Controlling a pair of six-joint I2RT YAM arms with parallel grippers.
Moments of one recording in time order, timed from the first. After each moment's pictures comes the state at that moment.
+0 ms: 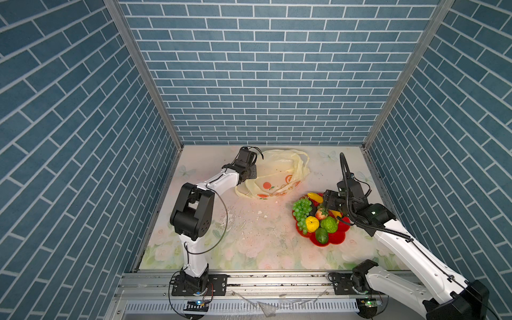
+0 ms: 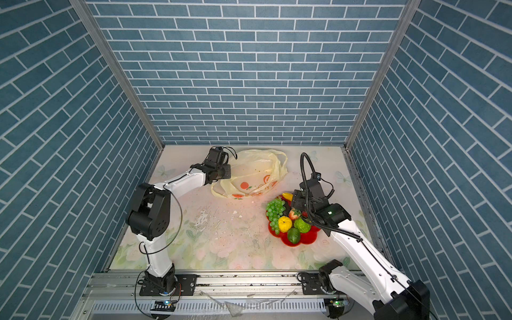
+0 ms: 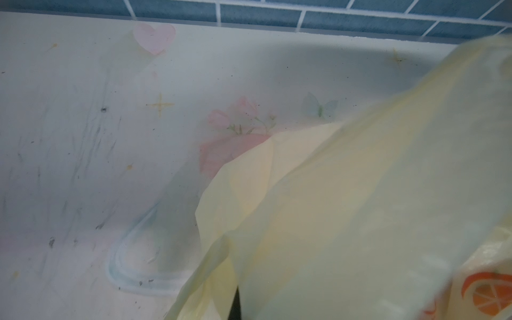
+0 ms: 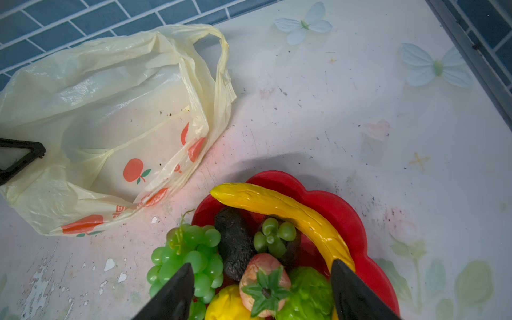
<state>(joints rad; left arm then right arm) -0.40 1.96 1.45 -0.33 -0.16 -0.34 0.50 0.95 0.83 -0.67 0.26 0.58</state>
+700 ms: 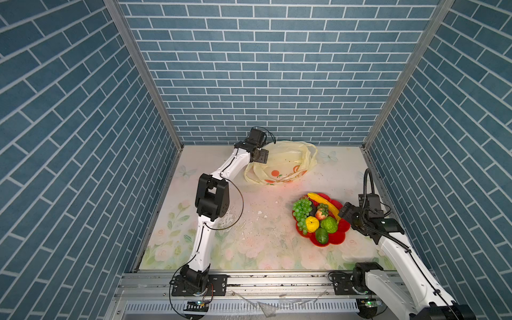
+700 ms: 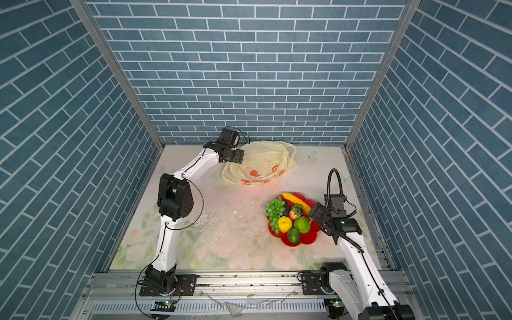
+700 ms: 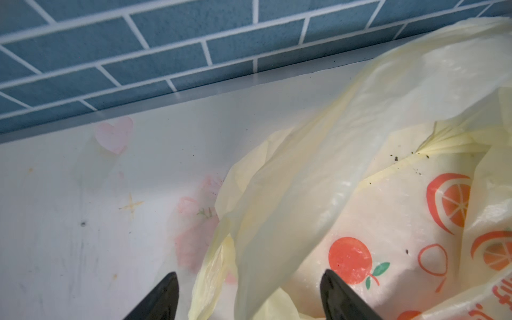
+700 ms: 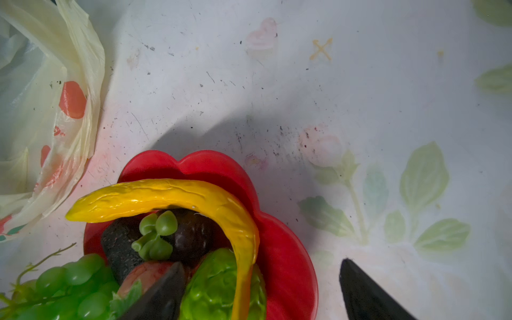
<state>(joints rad) -0.41 2.31 2.15 -0.74 -0.14 -0.15 0.09 0.84 0.57 -0.67 0.02 0.70</state>
